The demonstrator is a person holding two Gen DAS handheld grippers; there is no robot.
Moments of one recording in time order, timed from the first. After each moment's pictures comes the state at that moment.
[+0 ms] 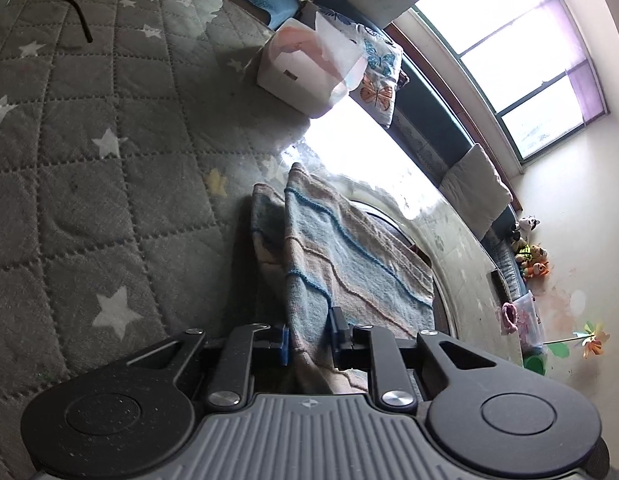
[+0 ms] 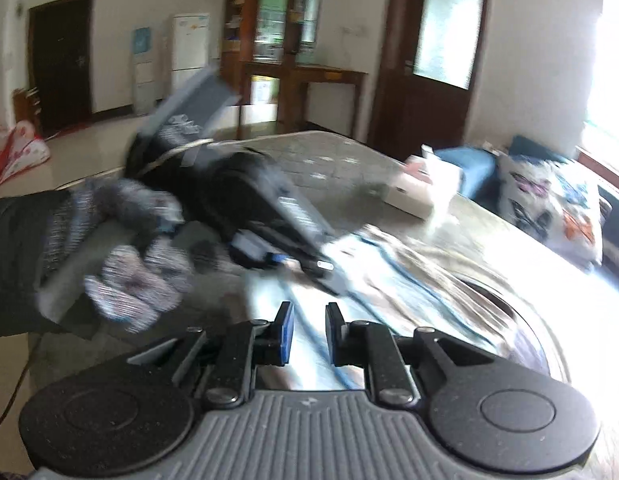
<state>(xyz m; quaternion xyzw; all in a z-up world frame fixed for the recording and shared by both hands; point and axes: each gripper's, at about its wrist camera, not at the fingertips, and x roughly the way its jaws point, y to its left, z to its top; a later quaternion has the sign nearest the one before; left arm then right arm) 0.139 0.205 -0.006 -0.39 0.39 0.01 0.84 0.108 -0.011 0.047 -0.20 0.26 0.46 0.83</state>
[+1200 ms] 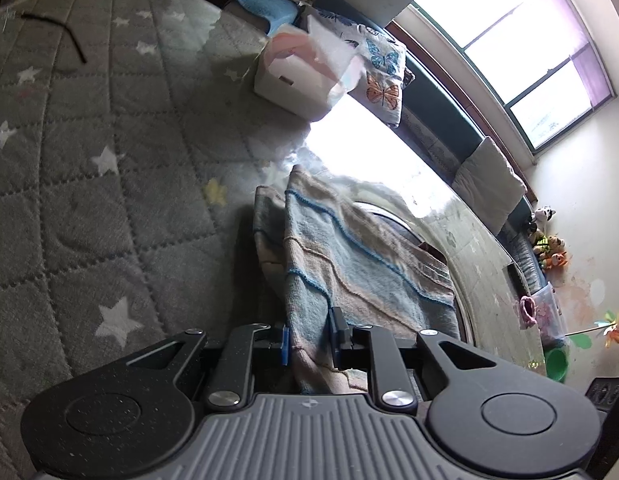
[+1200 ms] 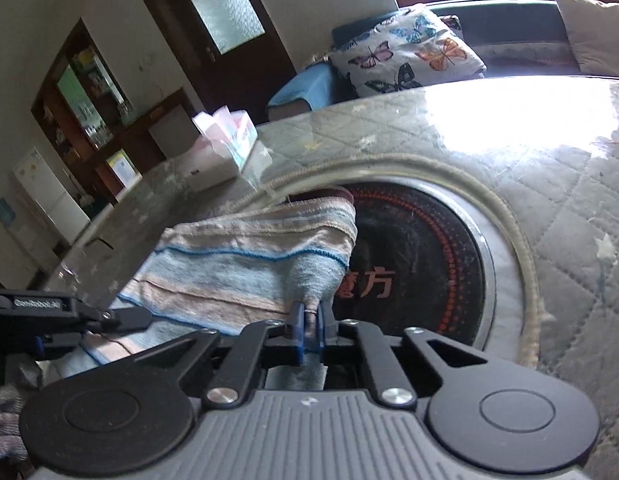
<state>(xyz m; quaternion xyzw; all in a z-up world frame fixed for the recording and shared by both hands) 0.144 0.191 0.006 -0.35 0.39 0.03 0.85 0.228 -0.101 -0.010 0.09 0.40 0.30 0.86</state>
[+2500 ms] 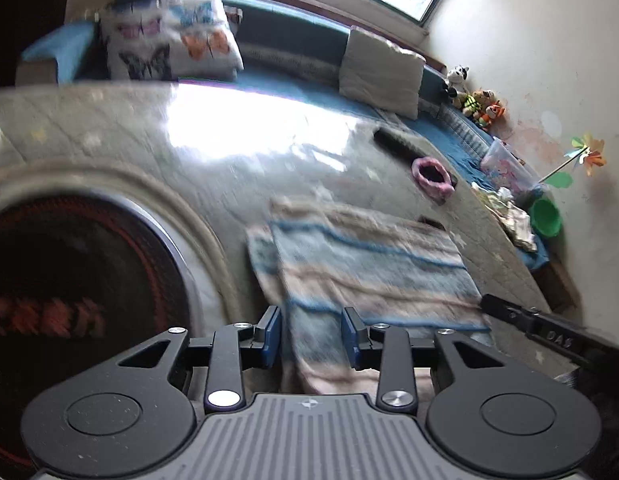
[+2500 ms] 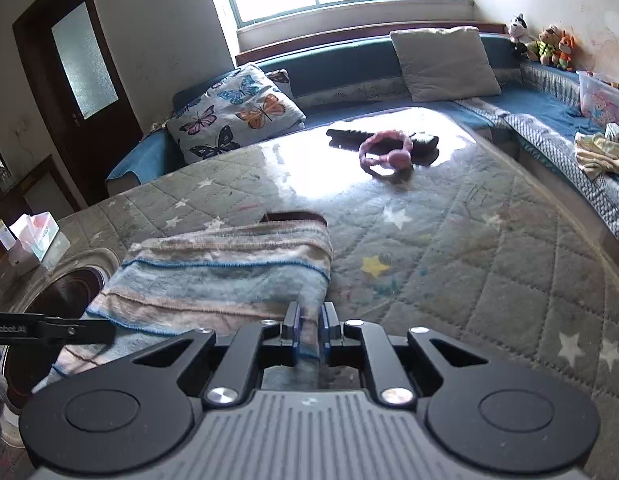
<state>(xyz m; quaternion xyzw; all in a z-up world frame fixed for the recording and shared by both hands) 0.255 -0.088 0.024 -0.13 0.41 -0.12 0.90 0.245 -0.377 0.004 0.09 0.35 0.09 0.93</state>
